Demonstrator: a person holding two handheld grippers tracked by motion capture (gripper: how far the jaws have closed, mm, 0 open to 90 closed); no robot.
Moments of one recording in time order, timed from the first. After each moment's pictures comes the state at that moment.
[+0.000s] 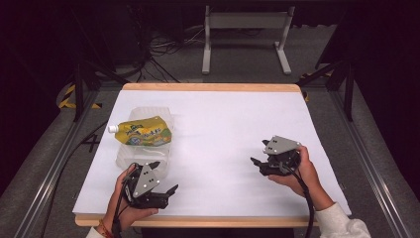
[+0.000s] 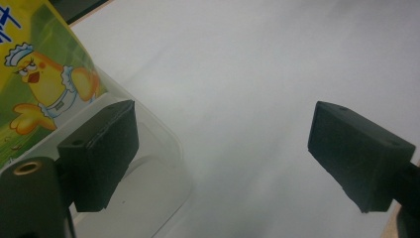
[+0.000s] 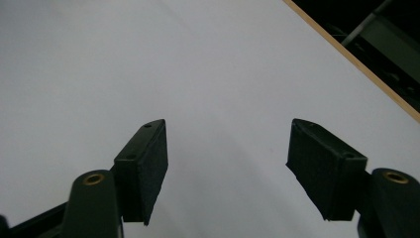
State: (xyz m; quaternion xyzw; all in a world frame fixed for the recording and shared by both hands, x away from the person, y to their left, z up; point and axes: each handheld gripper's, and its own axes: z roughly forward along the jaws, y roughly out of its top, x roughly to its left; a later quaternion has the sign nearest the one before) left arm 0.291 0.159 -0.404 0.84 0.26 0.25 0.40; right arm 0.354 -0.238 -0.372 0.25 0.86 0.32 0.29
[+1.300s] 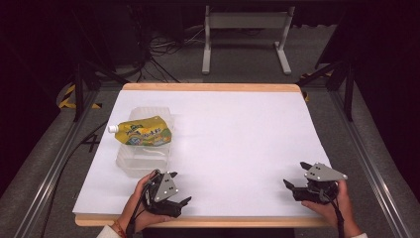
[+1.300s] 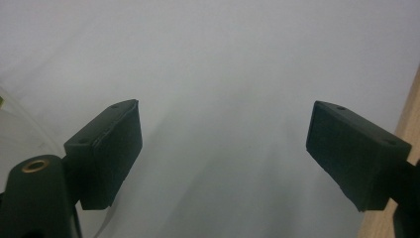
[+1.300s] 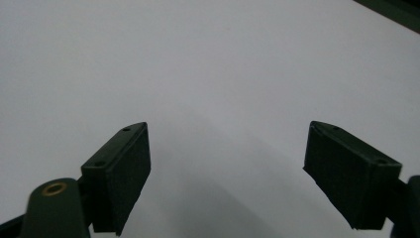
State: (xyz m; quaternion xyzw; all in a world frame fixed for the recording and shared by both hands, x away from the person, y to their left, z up) left arm 0.297 0.128 -0.439 0.88 0.21 0.19 0.37; right arm 0.299 -0.335 -0.426 0.35 0.82 0.35 0.29
